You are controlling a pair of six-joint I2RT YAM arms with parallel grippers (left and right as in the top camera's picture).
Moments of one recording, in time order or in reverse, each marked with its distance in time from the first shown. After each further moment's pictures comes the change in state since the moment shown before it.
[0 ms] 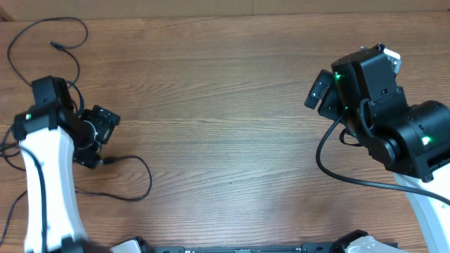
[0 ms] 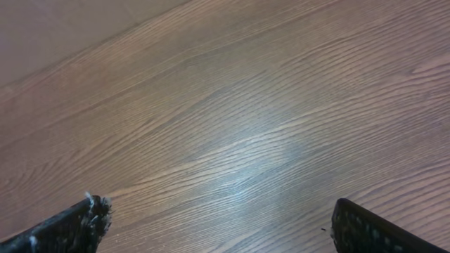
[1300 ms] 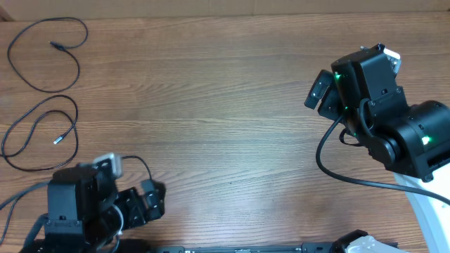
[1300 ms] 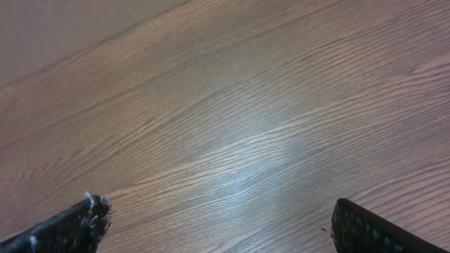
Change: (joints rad) left arm -0.391 -0.687 -0.040 -0.309 0.072 0.365; right arm 0.000 0.000 0.000 0.000 0.000 0.000
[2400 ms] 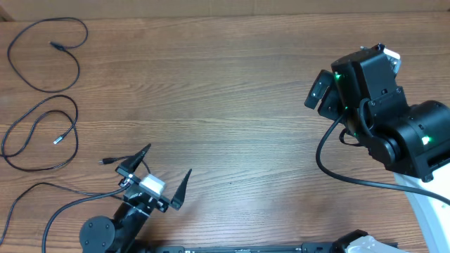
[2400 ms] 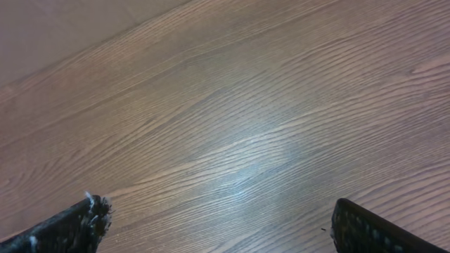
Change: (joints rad) left arm -0.038 -0.661 -0.897 1.222 0.183 0.574; right arm 0.000 0.000 0.000 0.000 0.000 0.000
